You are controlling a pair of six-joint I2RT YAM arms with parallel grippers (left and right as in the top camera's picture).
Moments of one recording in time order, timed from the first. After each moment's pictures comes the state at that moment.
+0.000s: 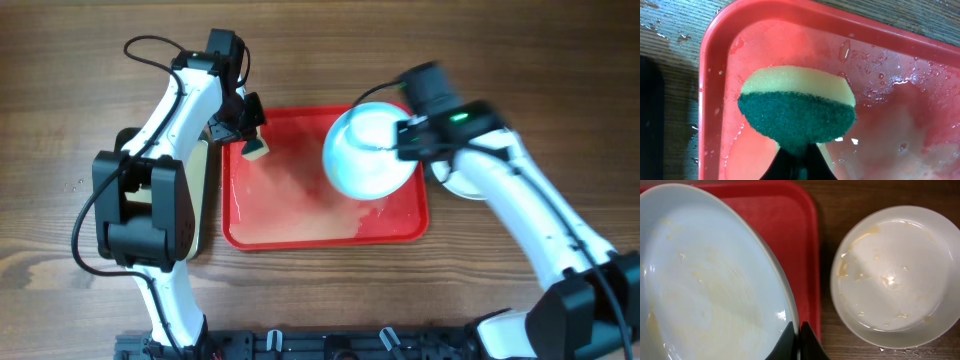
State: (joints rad) left arm -0.17 2.06 1.62 -1.04 0.14 -0.46; right arm 0.30 1.59 1.30 -0.92 0.10 0.28
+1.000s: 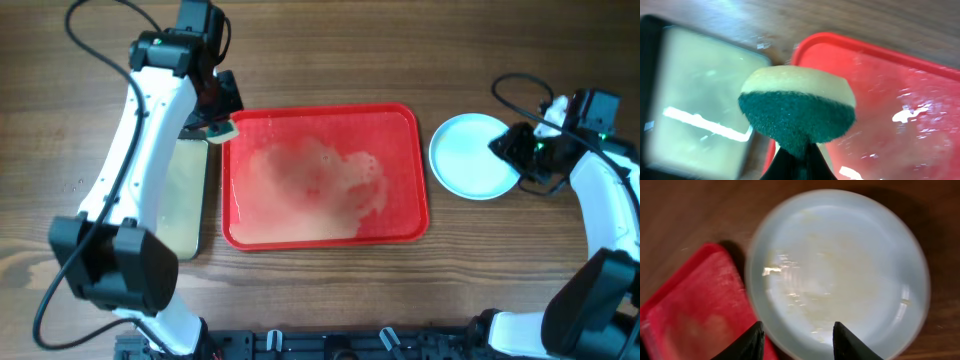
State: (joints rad) left arm -0.17 1.82 1.76 -1.29 -0.11 -0.46; right arm -0.33 1.55 1.09 -0.72 -0.41 0.24
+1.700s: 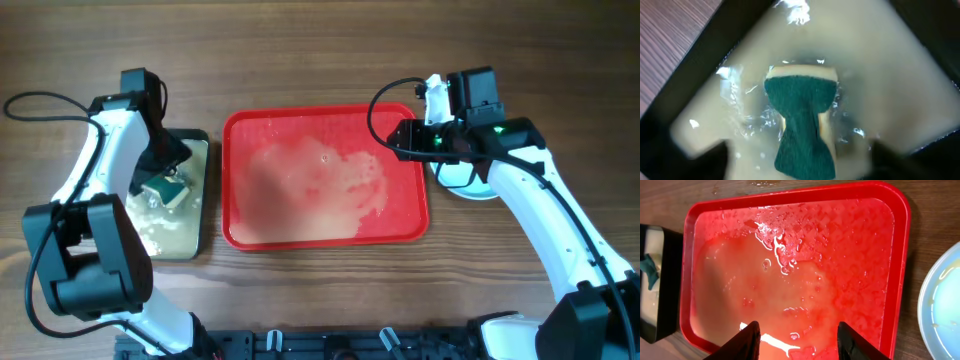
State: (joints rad) left arm 0.12 1.82 1.28 -1.00 -0.26 -0.64; right arm 0.20 1.51 1.14 -0.70 -0.35 0.23
